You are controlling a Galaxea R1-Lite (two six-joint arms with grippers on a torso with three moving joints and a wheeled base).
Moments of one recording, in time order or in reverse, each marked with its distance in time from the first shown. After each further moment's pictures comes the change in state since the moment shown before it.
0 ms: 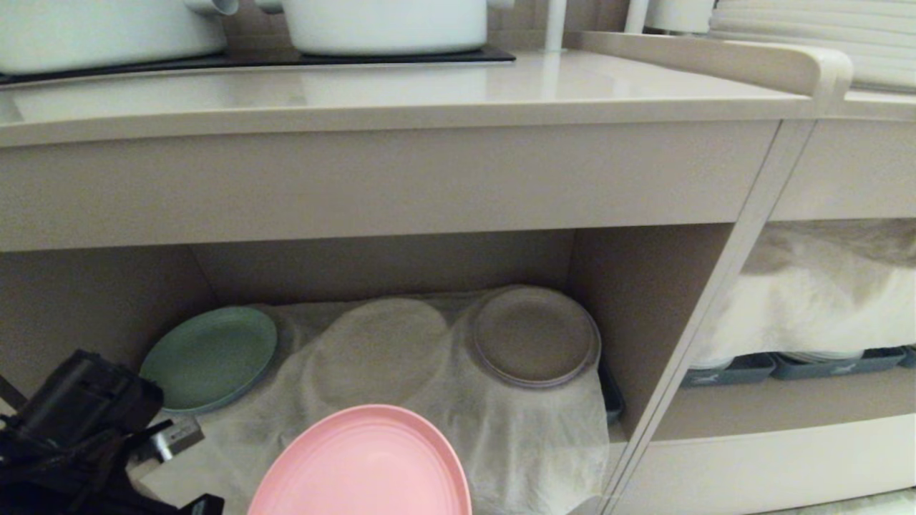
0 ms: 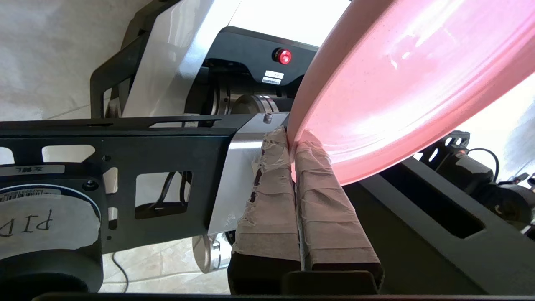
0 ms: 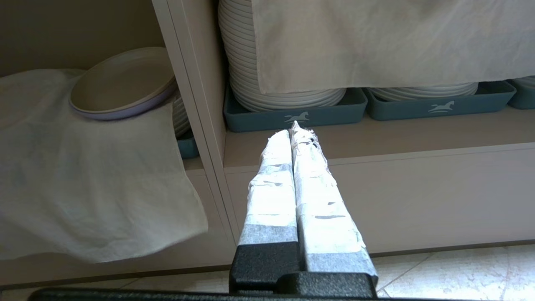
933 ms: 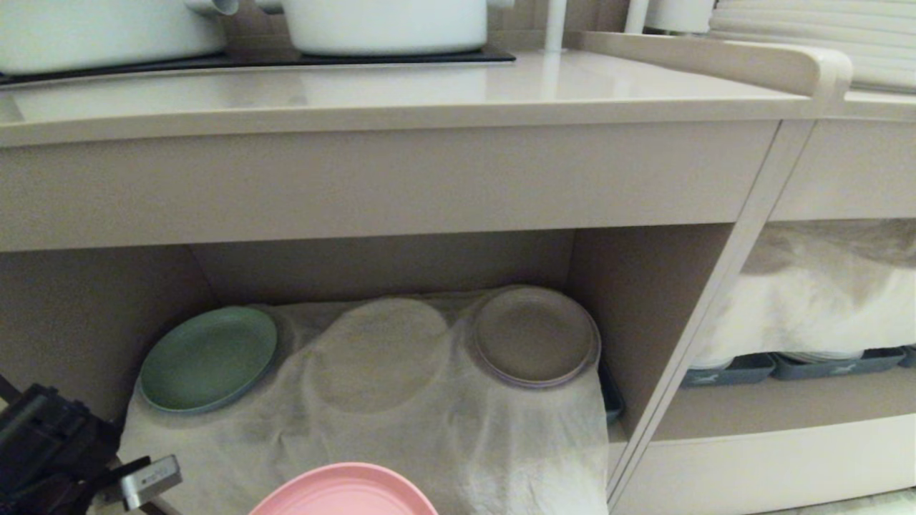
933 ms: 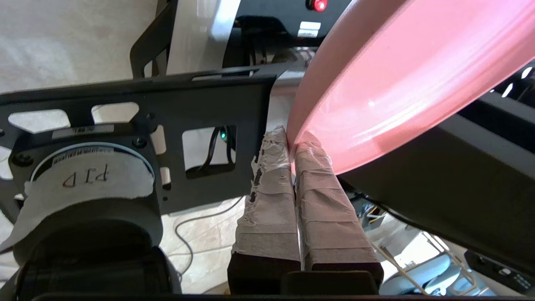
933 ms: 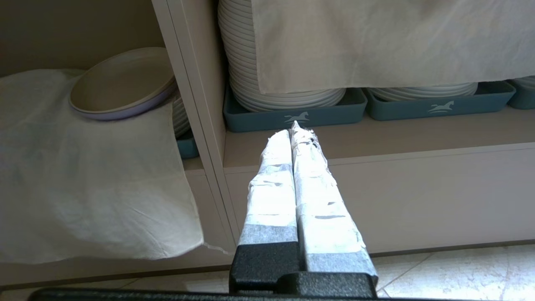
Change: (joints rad) left arm 0.000 -0.097 0.006 0.195 -0.003 0.227; right arm 0.000 0.000 0.000 0.000 -0.001 0.000
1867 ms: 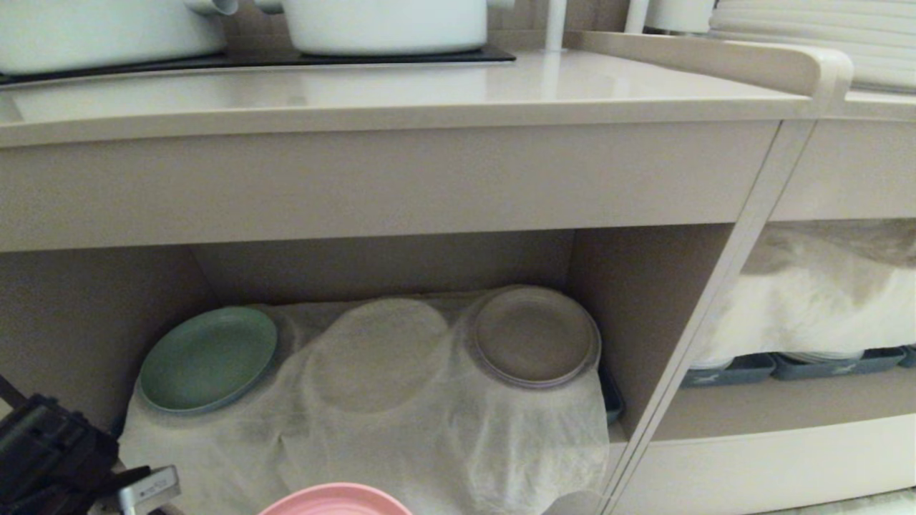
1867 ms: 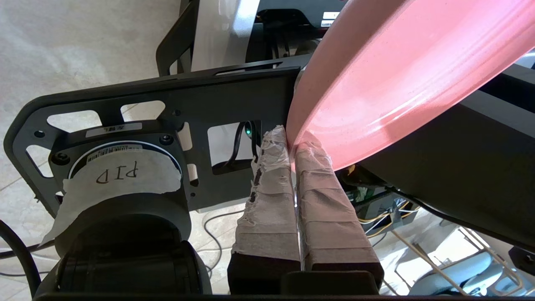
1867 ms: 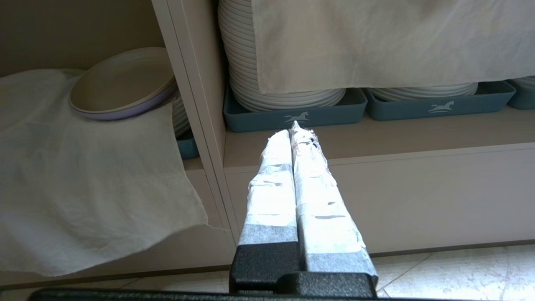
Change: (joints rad) left arm -0.005 -0.005 0.008 0.038 0.044 0.091; right arm 0.000 0.000 0.000 0.000 0.000 0.000
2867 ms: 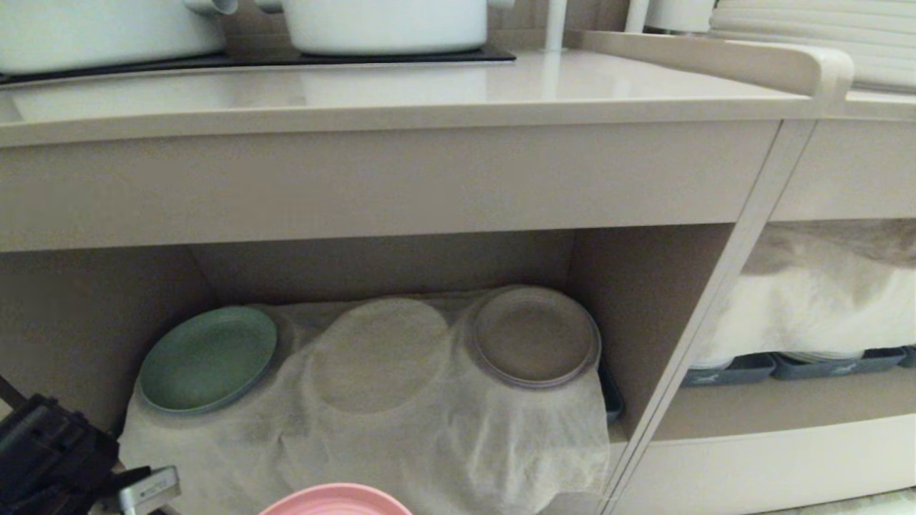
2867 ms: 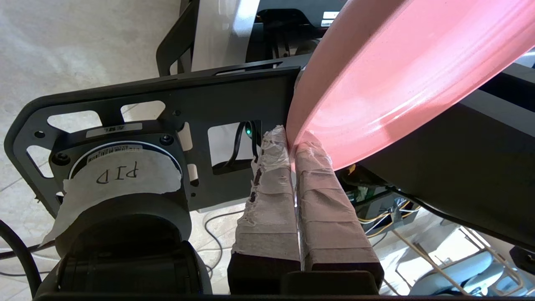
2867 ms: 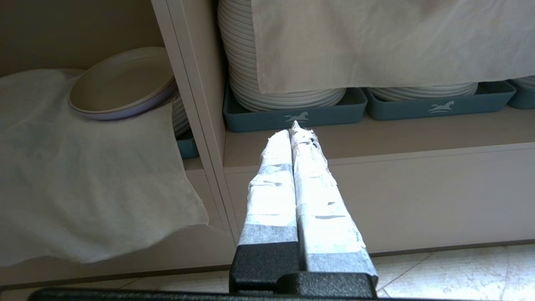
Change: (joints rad) left arm -0.001 0.000 0.001 0.000 0.000 0.001; right arm 0.000 0.000 0.000 0.000 0.000 0.000
